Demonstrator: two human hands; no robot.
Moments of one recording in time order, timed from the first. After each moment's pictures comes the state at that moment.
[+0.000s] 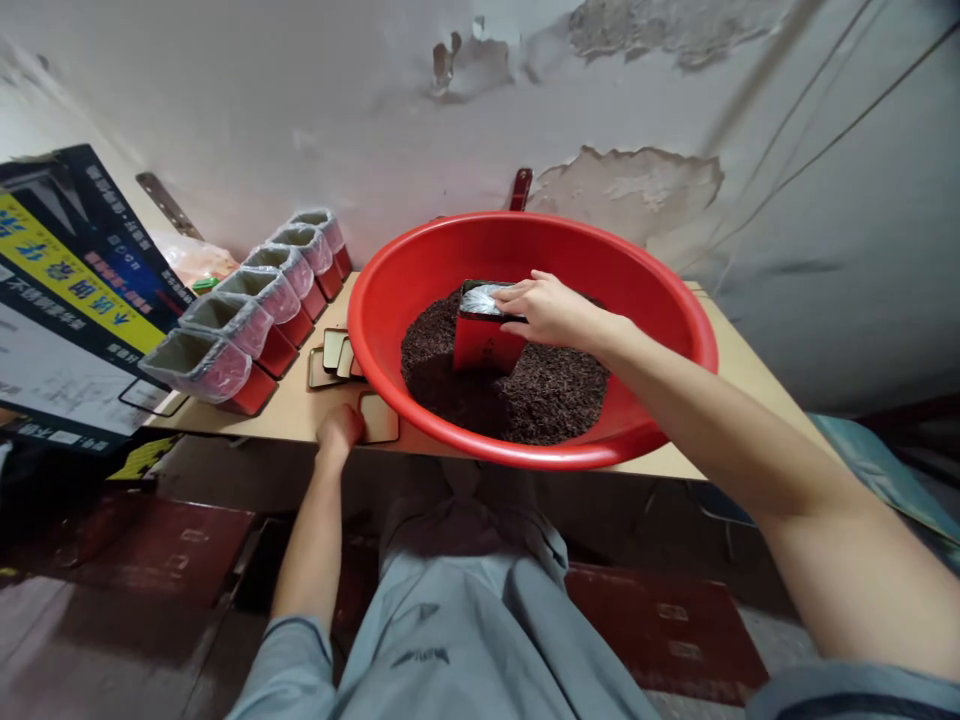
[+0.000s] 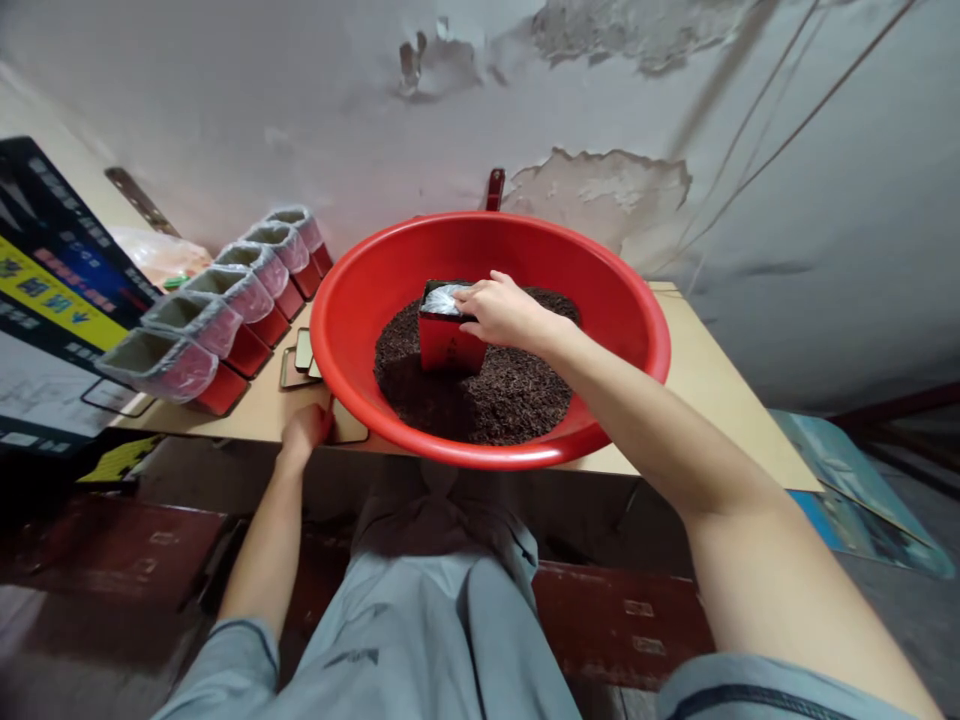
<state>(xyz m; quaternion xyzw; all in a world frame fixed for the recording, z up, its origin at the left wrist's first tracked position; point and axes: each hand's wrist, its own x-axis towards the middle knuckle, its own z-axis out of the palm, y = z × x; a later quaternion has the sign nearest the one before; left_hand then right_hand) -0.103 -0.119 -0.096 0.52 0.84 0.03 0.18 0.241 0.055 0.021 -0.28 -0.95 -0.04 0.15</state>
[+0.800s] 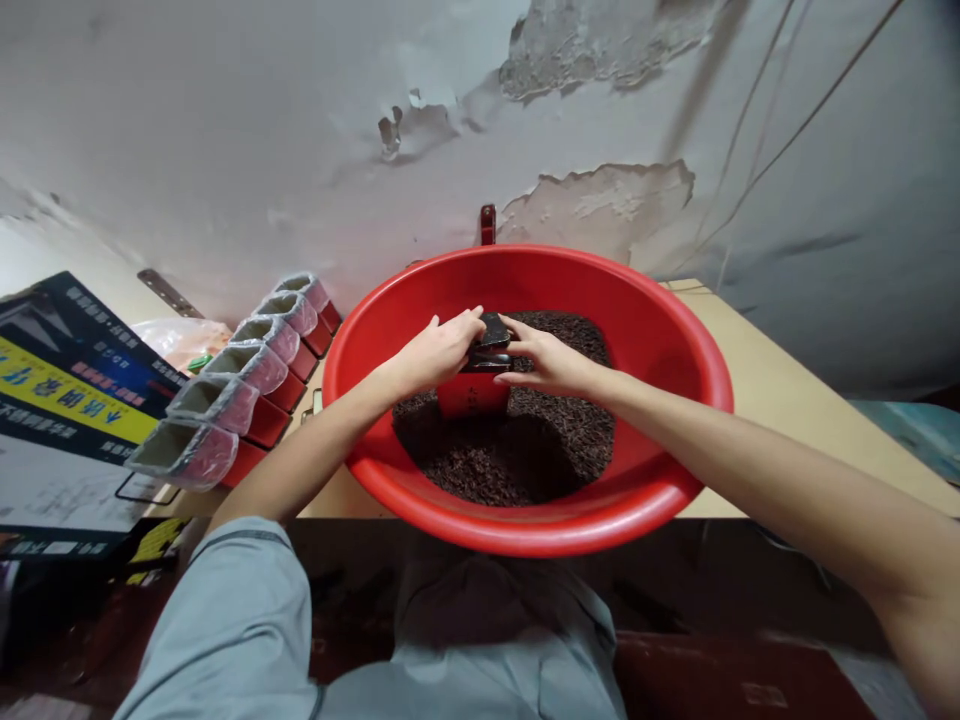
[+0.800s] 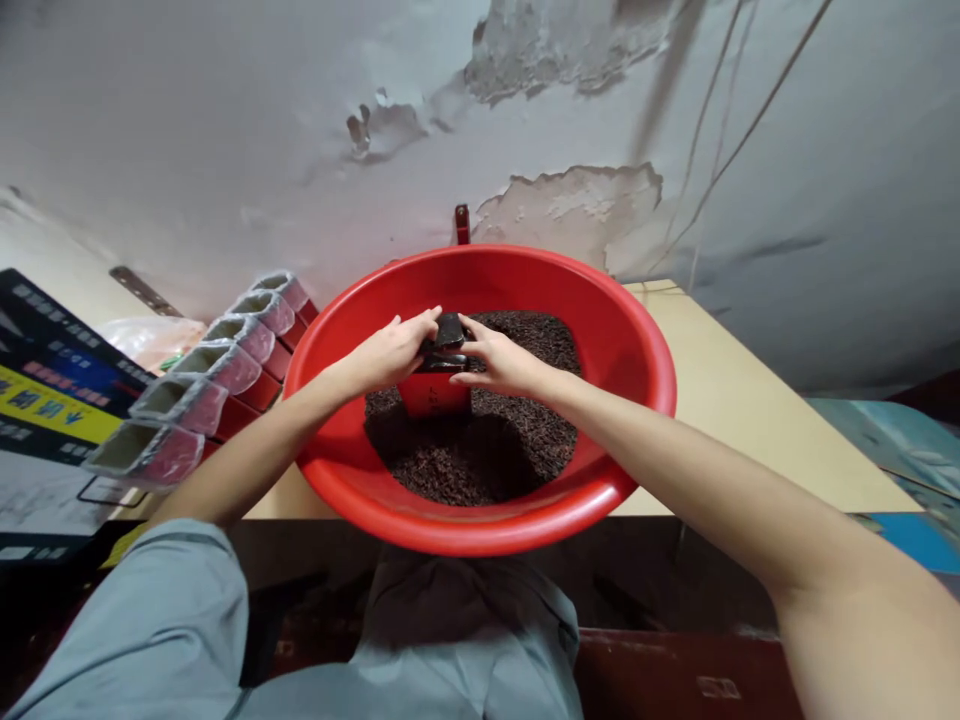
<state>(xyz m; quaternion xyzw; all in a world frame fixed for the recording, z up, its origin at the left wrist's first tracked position) 0.036 0.045 0.044 0.90 0.42 0.08 0.01 0.280 0.074 -0.021 -0.26 -0.92 0.12 0.28</state>
